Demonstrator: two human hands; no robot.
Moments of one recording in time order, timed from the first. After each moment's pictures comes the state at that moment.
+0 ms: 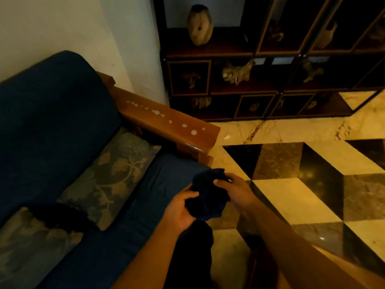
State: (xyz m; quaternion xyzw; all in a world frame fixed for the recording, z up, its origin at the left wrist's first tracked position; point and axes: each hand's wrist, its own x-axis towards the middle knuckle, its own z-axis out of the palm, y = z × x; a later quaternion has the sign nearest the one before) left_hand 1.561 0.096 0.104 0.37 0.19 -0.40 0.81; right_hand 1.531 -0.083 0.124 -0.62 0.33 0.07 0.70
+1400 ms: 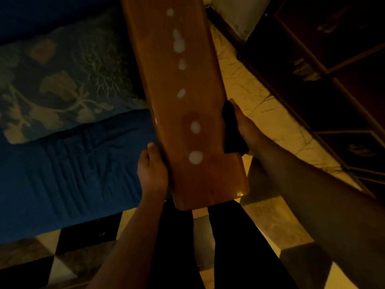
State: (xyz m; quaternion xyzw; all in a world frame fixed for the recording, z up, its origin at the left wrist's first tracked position) left_hand 1.845 -0.062 -0.087 0.58 0.63 0.04 0.51; right_hand 2.044 -0.210 -0.095 -0.69 0.13 0.50 0.51
